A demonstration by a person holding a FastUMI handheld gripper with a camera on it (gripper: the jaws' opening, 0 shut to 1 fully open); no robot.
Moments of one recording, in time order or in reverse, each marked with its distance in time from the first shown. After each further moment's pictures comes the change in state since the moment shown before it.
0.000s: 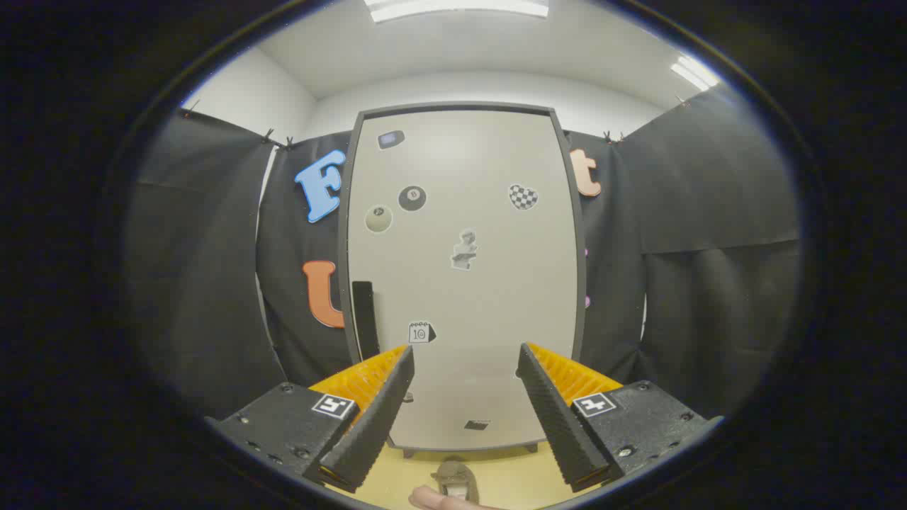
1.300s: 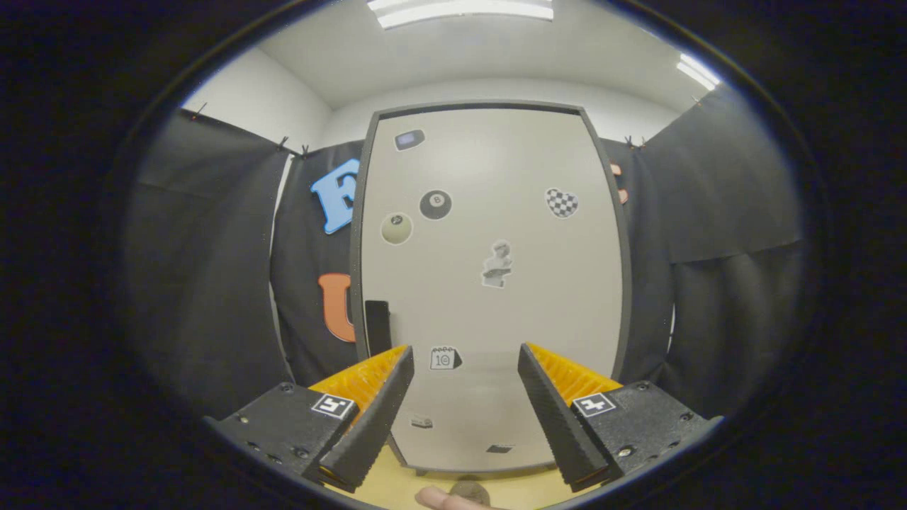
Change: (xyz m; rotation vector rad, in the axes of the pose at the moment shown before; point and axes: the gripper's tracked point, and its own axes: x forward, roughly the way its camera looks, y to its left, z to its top) arm 0.068 0.045 -0.001 0.022 -0.052 0.148
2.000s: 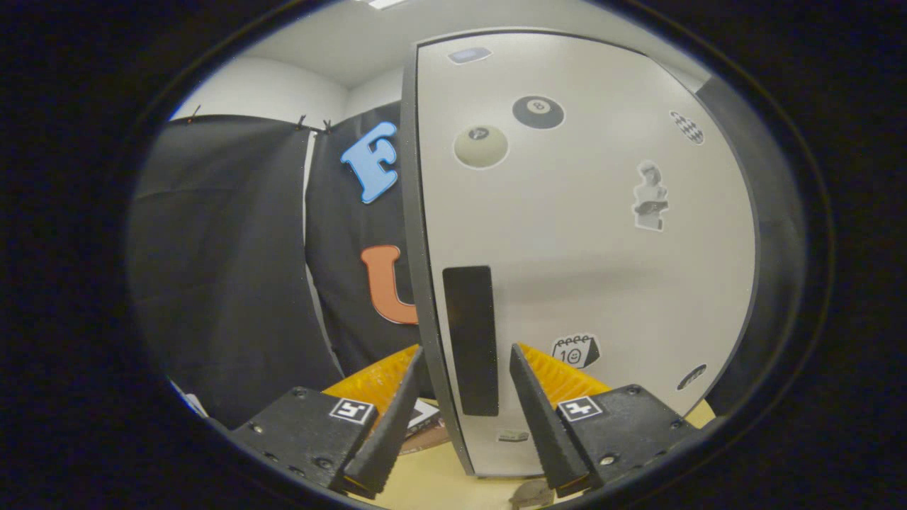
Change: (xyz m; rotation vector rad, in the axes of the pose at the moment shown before) arm 0.098 0.080 -0.053 0.017 0.176 0.089
